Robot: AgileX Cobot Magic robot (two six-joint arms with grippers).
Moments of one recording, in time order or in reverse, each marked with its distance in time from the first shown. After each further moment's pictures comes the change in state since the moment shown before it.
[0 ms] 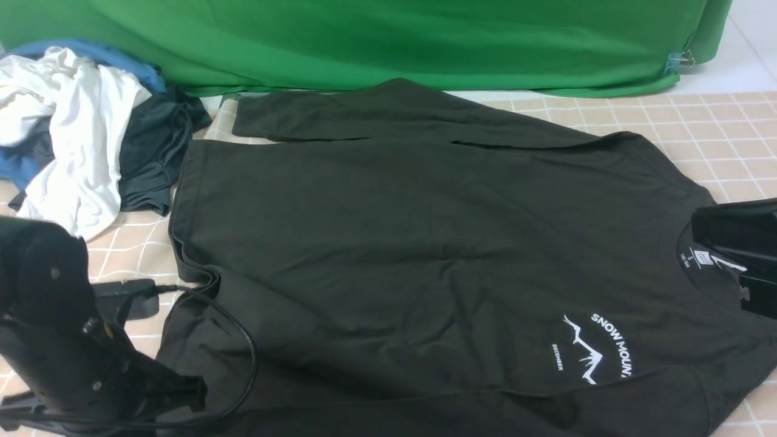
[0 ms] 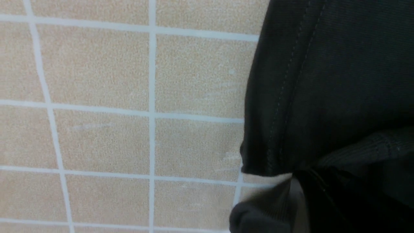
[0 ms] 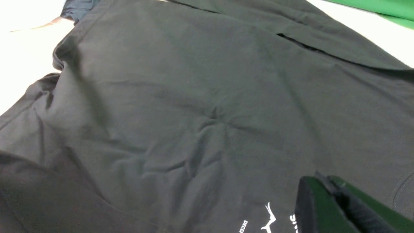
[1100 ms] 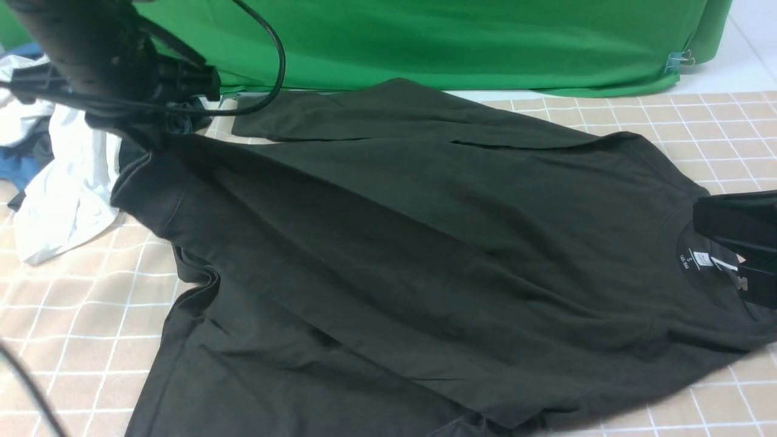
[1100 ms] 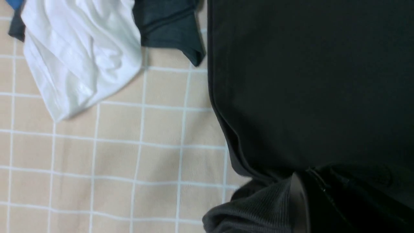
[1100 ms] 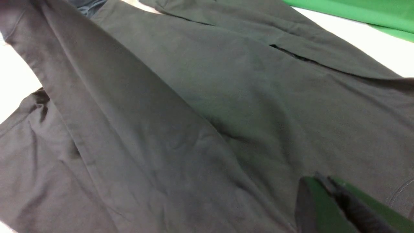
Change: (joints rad) right arm 0.000 0.000 0.010 0.004 -0.044 0.003; left arm 0.000 0.333 -0.928 0.223 0.209 -0.025
